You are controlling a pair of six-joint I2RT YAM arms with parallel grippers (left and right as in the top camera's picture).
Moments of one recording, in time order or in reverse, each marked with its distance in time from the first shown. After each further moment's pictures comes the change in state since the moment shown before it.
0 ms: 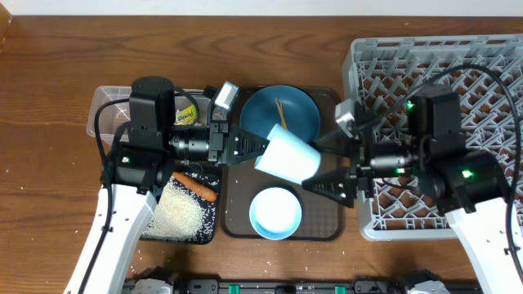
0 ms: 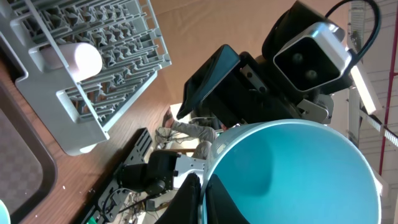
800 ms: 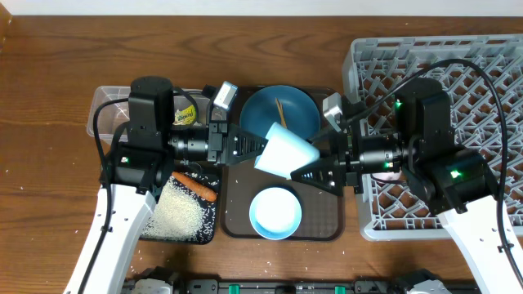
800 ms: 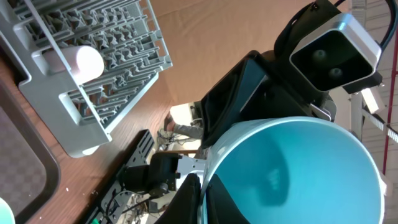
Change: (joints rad) left arm 0.002 0.000 0.000 -0.022 -0.001 0.031; right arm 0.063 0.008 -0.004 0.158 -0.009 0.164
